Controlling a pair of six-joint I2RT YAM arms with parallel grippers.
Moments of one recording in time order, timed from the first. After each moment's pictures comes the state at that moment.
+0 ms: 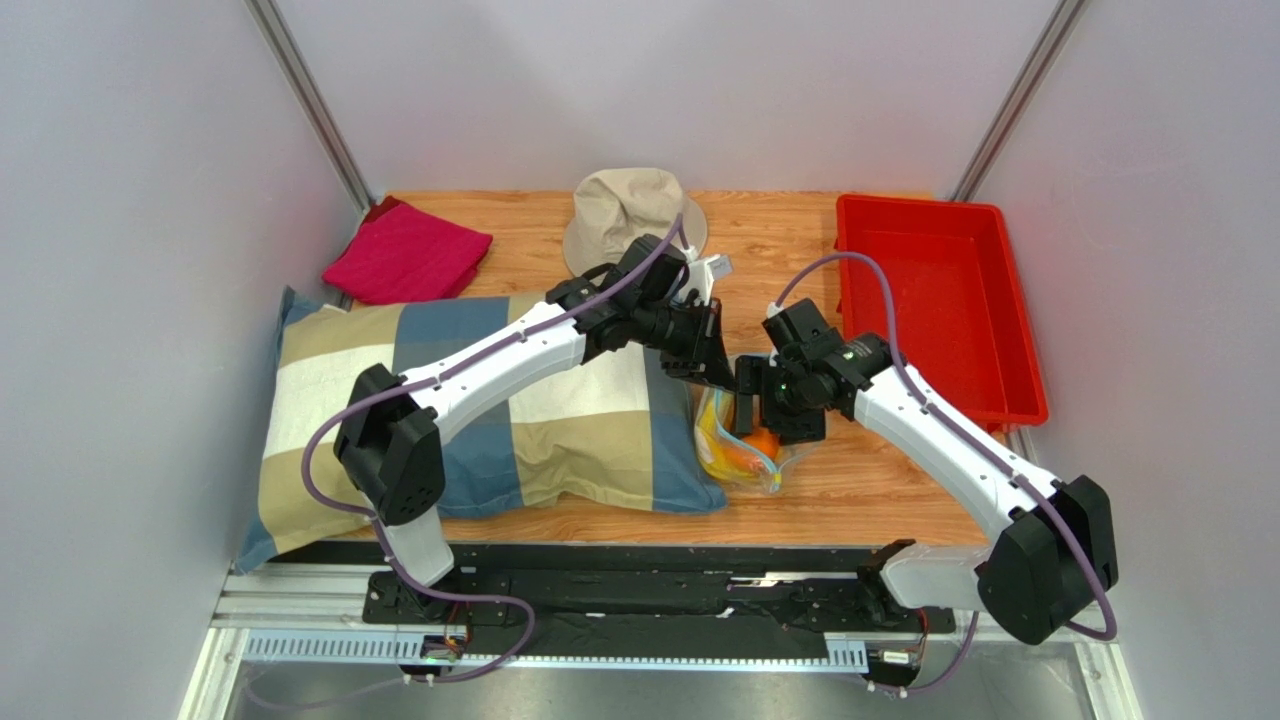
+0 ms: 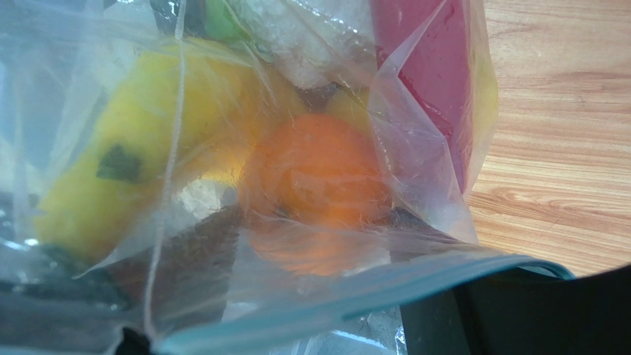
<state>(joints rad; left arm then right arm) -0.81 1.75 1.52 -0.50 0.59 -0.63 0.55 1.28 1.03 -0.91 -0.10 0.56</state>
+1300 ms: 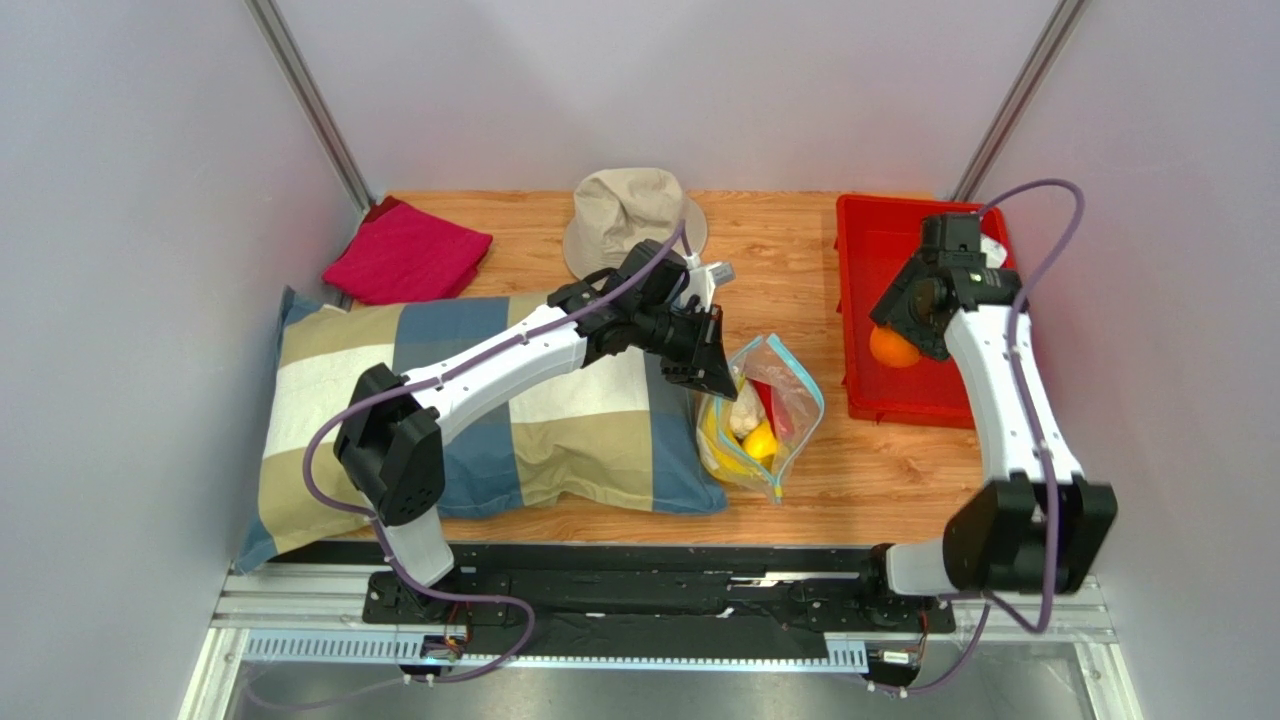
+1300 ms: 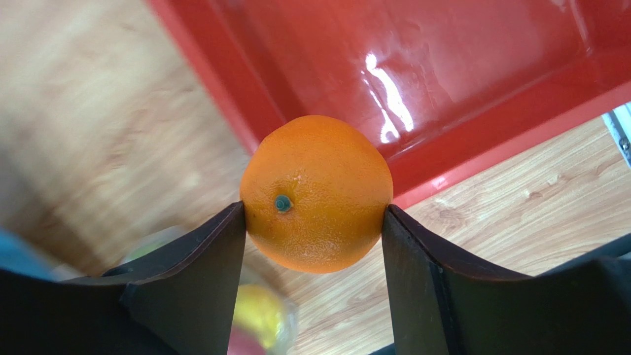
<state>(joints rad) -0.81 1.75 1.50 -0.49 0.63 -0.62 -0.04 1.36 1.35 -0.94 0.23 0.56</state>
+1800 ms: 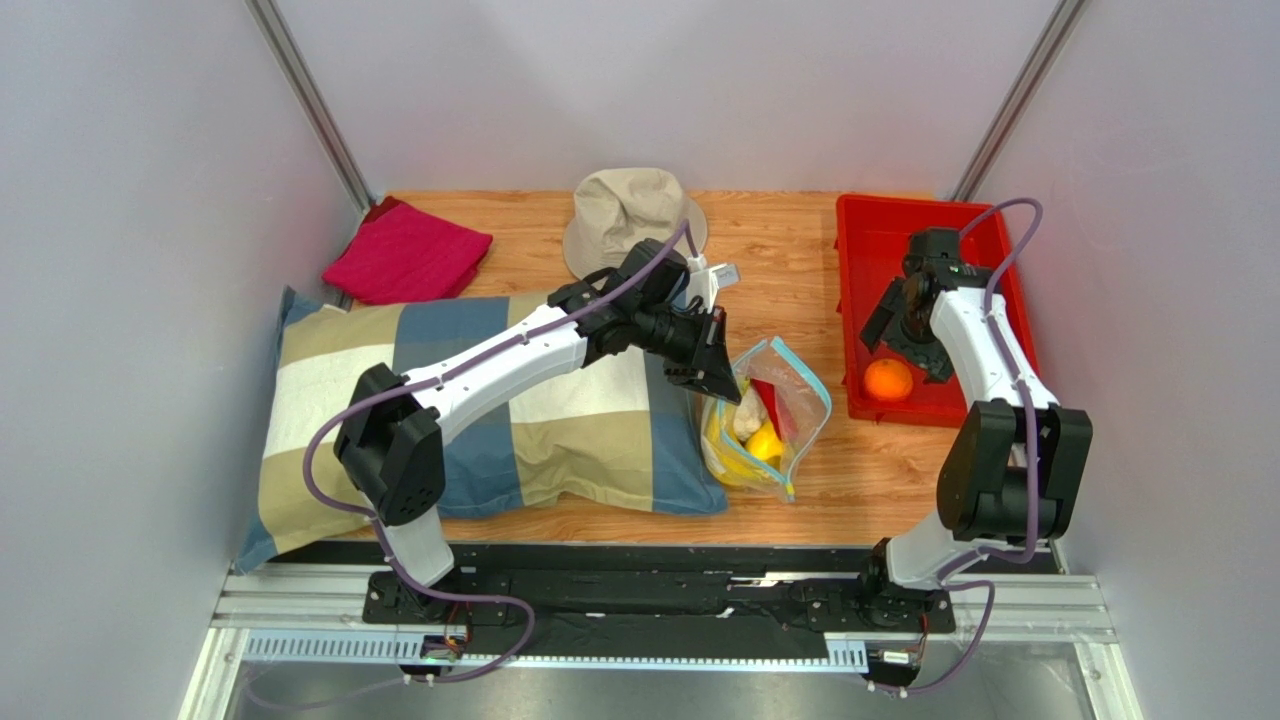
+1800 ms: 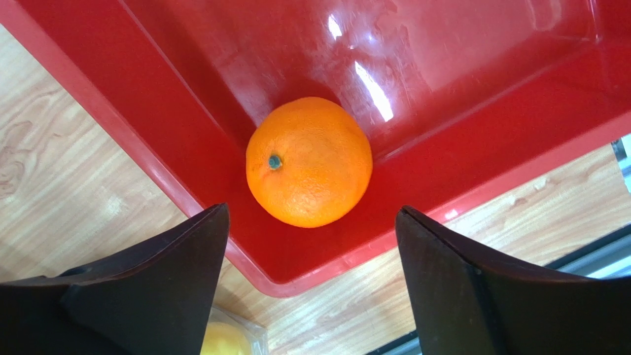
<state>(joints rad) -0.81 1.75 1.50 -0.47 0.70 -0.61 -0.10 1.57 1.28 -0.89 0.24 0.50</state>
